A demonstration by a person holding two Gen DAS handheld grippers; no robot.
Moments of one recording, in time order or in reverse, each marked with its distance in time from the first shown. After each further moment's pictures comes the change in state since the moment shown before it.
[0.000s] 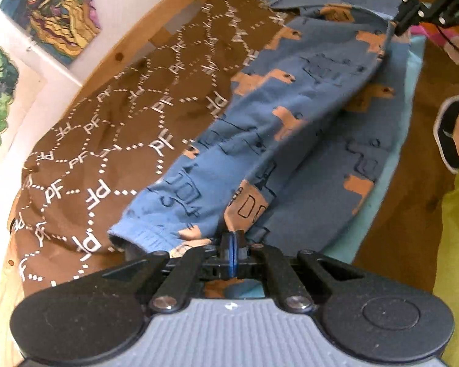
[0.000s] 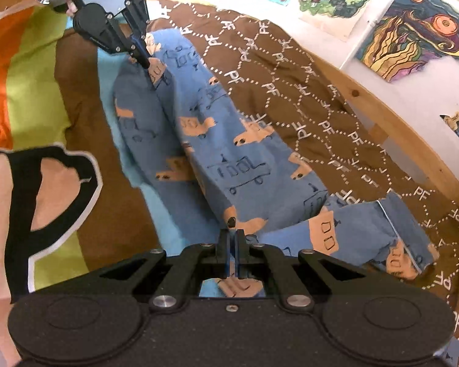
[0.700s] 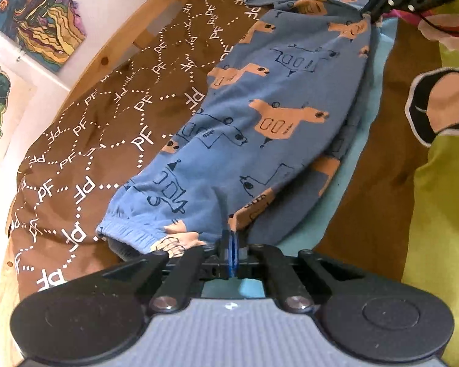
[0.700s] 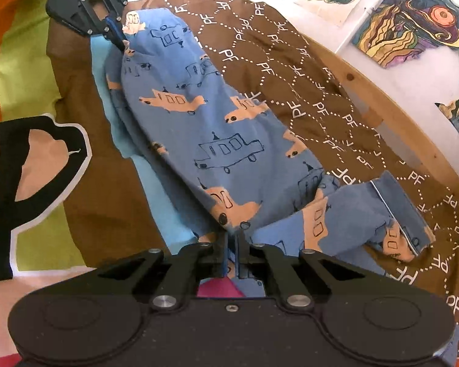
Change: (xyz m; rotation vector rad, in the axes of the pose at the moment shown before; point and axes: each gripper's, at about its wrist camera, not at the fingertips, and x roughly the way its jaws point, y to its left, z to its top) left arm -0.007 -0.015 -0.009 0.031 0.005 -0.011; right arm 0.009 0.004 -0.013 0.001 0.047 -0.059
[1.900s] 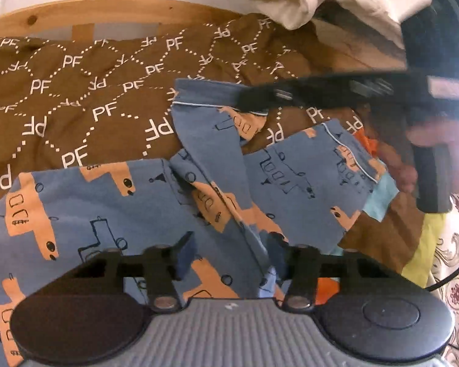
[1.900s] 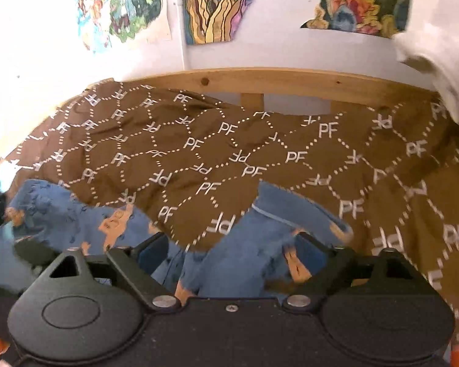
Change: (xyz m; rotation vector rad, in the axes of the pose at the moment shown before) left arm 0.064 -0.035 0.191 -0.719 -0.247 -0.565; right arm 0.013 -0.193 0.037 0.692 -0.038 0.005
